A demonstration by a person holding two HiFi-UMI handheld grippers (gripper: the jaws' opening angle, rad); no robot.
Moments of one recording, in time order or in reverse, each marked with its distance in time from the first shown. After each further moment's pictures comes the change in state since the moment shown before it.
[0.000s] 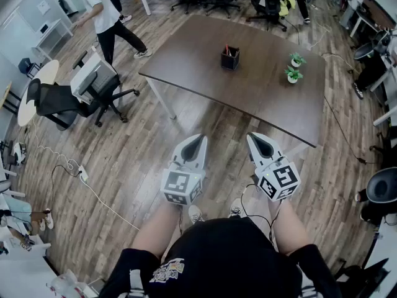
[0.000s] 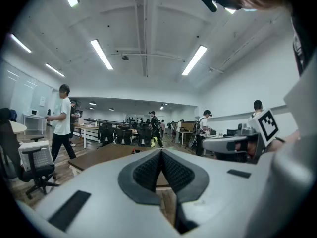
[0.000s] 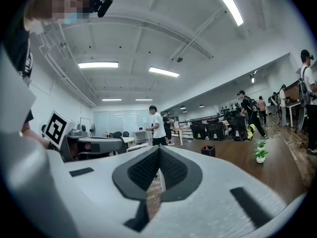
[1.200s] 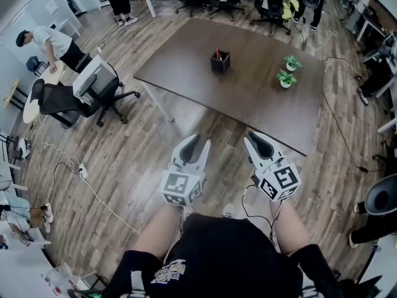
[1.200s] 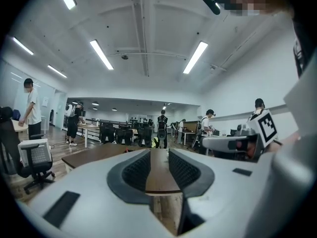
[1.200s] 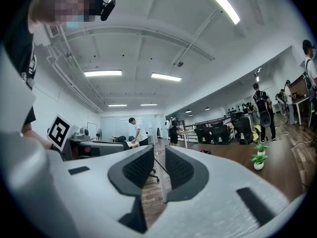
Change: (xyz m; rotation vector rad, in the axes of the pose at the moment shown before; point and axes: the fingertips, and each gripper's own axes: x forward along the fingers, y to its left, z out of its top) left arm 0.066 -0.076 -0.006 -0.008 -0.003 0.041; right arm -0.042 -0.090 0.006 0.007 -0.058 0.085
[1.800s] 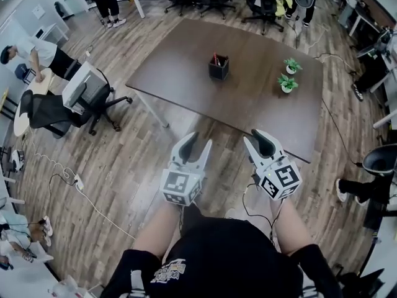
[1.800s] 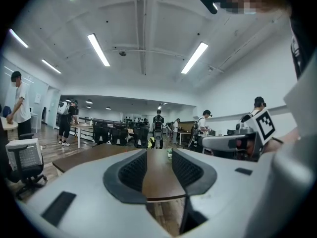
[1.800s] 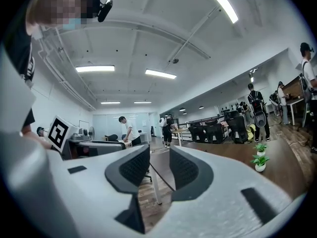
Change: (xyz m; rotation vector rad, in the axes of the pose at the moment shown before) left arm 0.057 0.067 -0.002 -0.001 0.000 -0.074; right arm 0.075 -0.030 -0.008 0.008 0.025 -0.075
